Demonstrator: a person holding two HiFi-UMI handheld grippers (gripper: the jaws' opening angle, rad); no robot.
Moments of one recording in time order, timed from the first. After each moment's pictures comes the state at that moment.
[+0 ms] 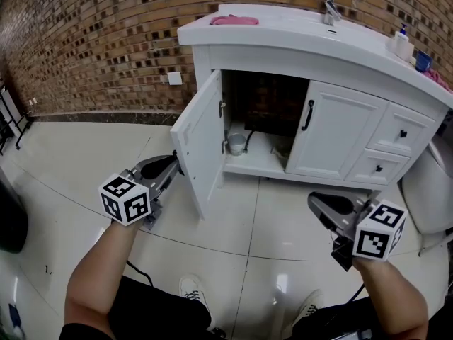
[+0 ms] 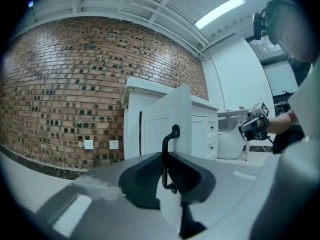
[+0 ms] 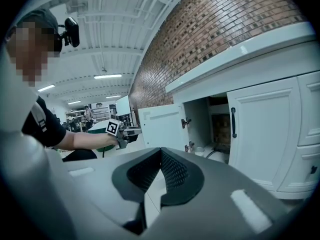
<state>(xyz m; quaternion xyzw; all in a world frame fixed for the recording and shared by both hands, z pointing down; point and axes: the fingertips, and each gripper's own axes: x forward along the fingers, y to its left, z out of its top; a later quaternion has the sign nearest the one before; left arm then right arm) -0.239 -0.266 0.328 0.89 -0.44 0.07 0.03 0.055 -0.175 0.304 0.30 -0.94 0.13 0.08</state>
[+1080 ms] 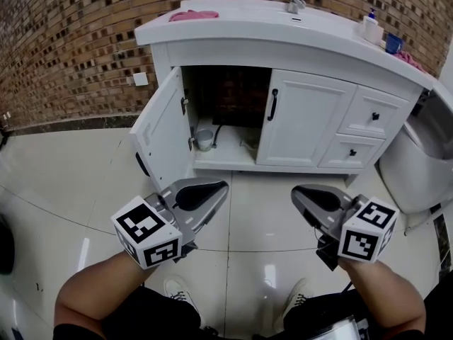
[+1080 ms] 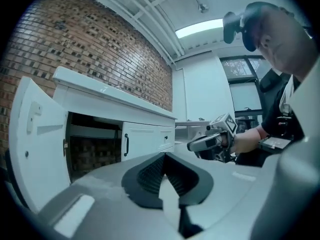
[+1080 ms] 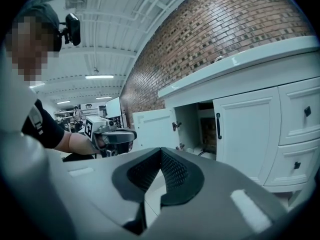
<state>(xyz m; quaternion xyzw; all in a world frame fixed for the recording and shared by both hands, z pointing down) -0.033 -0.171 0.287 0.97 -0.24 0.04 0.03 0.083 -0.159 0.292 0.36 -0.92 0.13 0.07</state>
